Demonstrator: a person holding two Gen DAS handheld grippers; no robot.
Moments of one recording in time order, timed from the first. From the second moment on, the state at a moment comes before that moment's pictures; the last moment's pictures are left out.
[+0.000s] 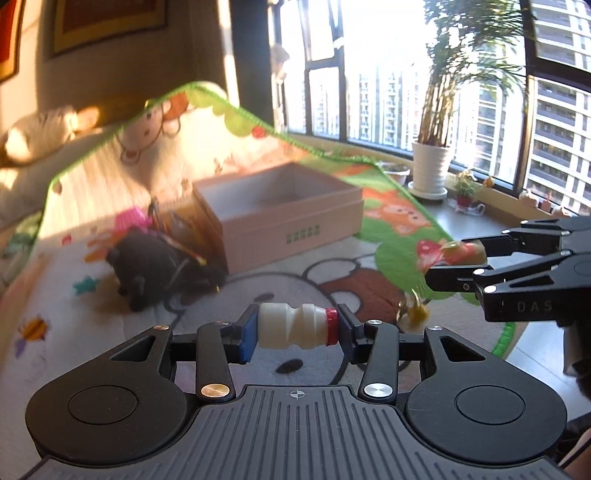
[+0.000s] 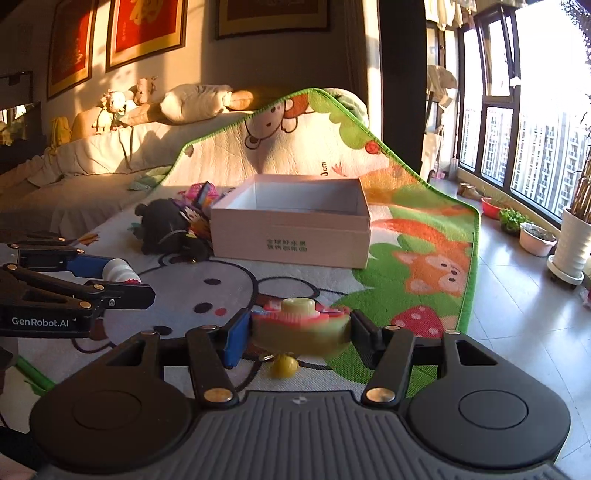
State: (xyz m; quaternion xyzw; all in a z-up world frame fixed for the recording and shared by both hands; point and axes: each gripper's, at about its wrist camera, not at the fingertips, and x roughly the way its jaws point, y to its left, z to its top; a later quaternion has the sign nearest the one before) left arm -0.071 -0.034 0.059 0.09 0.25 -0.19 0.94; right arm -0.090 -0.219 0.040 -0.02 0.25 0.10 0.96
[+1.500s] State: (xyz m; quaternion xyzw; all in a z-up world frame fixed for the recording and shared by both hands) left arm 0.020 0.130 0.043 -0.09 0.27 -0.02 0.96; right arm 0.063 0.003 -0.010 -0.36 0.18 0.20 0.90
